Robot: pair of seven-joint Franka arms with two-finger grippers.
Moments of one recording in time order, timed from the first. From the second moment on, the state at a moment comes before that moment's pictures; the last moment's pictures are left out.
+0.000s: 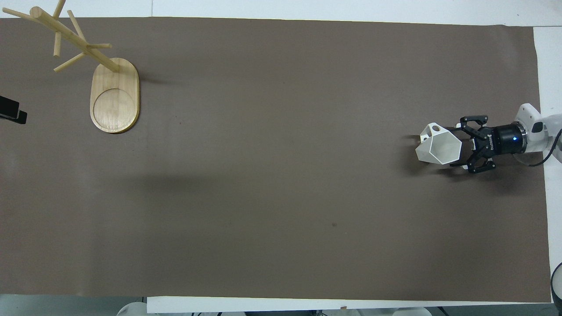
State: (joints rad) left arm 0.06 0.02 -0.08 -1.55 0.01 1.52 0.13; right arm -0.47 0.73 -0.08 -1.67 0.96 1.28 -2.65
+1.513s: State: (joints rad) left arm 0.06 0.02 -0.08 -1.55 0.01 1.52 0.13; right arm -0.40 0.71 -0.08 -1.73 0.99 1.31 -2.66
